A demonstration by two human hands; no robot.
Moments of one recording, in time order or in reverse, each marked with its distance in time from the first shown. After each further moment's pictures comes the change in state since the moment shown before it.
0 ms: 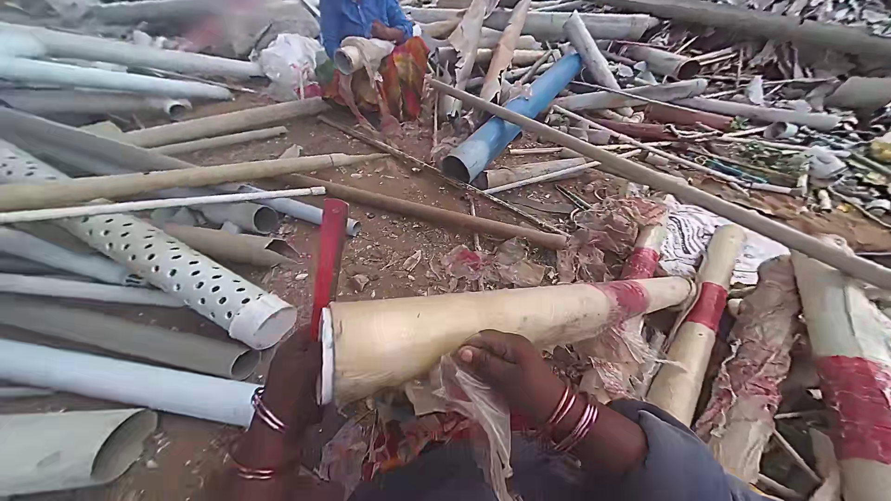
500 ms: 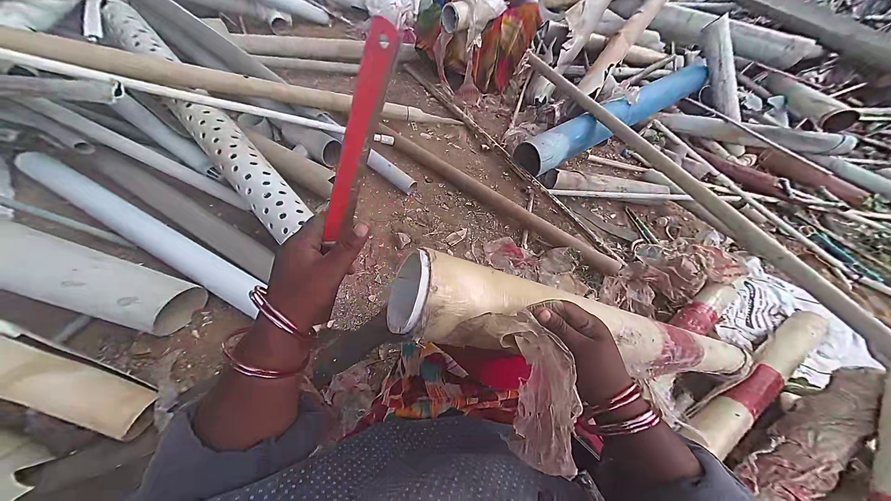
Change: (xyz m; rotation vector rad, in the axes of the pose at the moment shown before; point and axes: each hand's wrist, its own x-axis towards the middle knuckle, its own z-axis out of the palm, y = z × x) left_hand 0.036 -0.044 -0.054 -0.013 0.169 0.292; right_hand 0.025 0.007 0.006 0.109 0.173 -0.060
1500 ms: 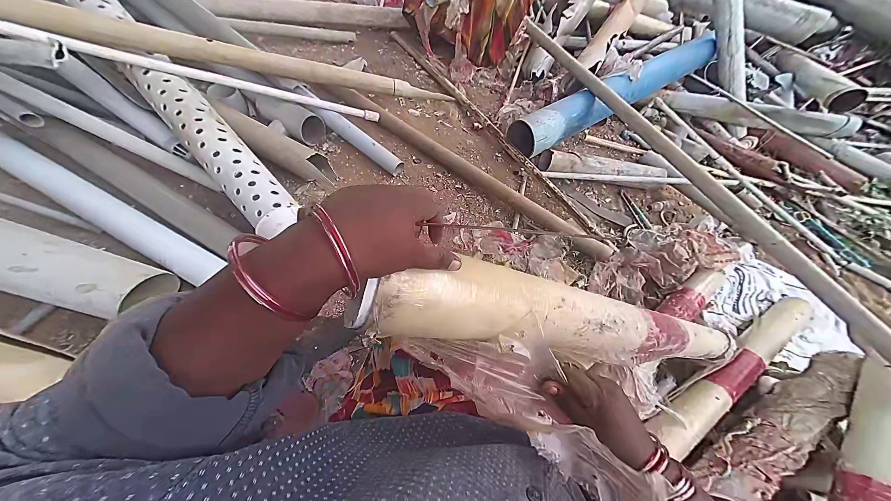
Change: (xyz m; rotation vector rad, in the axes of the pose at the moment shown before) left_hand 0.044 0.107 0.063 0.776 -0.759 0.179; right_hand -0.056 0.073 -0.086 -0.859 -0.146 -0.405
